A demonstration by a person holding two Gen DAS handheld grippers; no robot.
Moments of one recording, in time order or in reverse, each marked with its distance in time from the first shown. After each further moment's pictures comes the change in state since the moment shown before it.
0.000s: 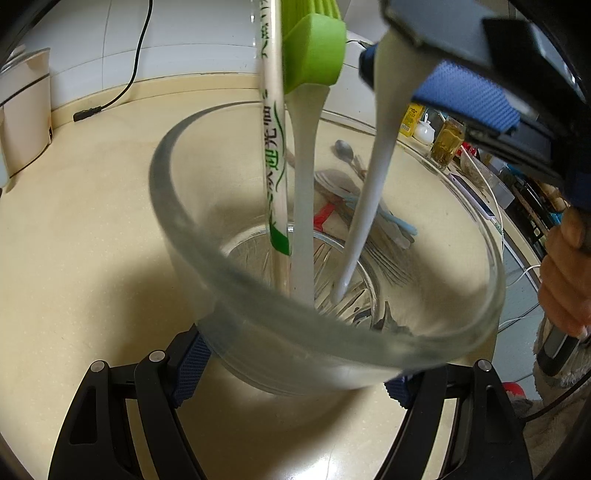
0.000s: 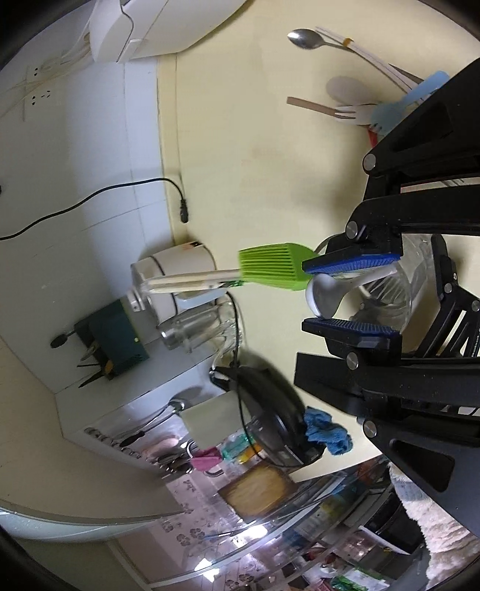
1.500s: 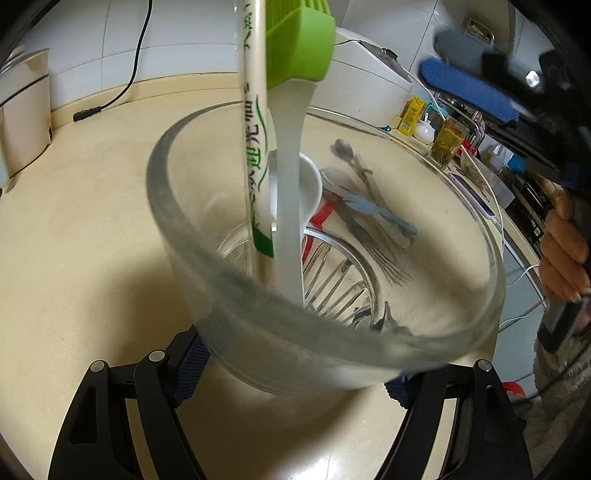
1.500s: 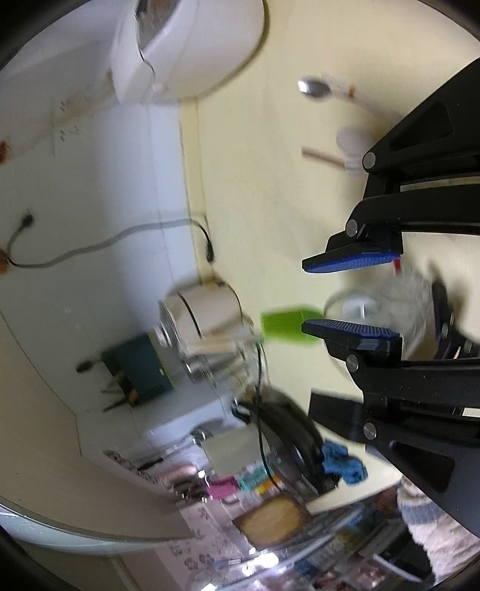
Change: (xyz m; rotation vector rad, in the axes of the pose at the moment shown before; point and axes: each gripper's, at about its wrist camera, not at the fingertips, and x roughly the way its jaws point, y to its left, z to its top) left arm -0.001 -0.002 -0.001 0.001 0.001 0.000; right arm -0.045 -0.022 0.001 -0.014 -0.127 -0.197
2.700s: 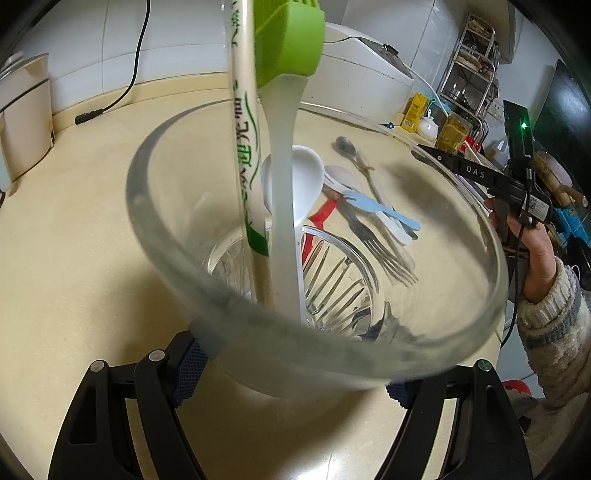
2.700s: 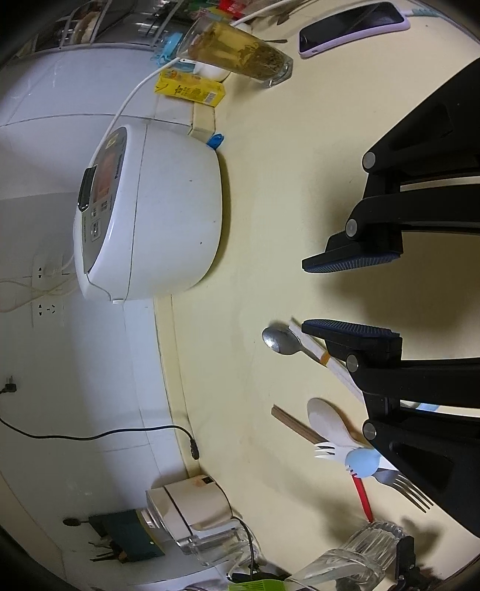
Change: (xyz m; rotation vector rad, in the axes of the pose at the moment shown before) left arm -0.002 -0.005 -0.002 0.010 0.006 0.026; right arm -0.009 -0.148 -0.036 0.065 0.056 -0.564
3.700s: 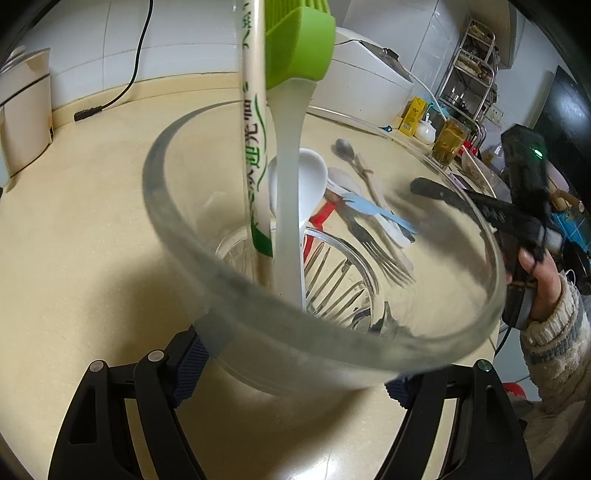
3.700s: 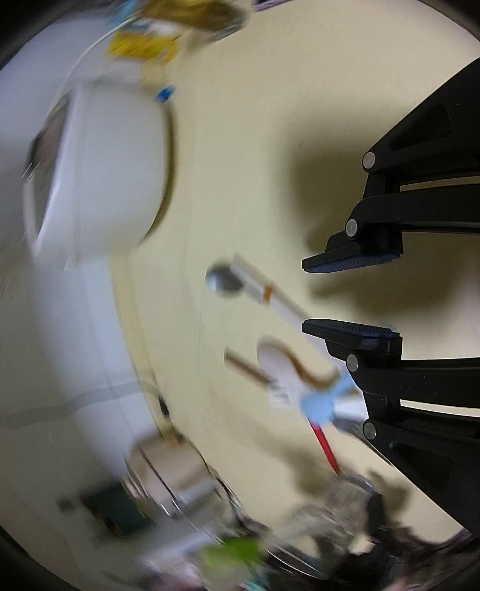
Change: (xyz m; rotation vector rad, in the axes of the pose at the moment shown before) left arm 0.000 0.006 0.002 -0.013 -0.004 -0.022; right arm -0.006 0.032 -0.024 -0.056 0.117 0.253
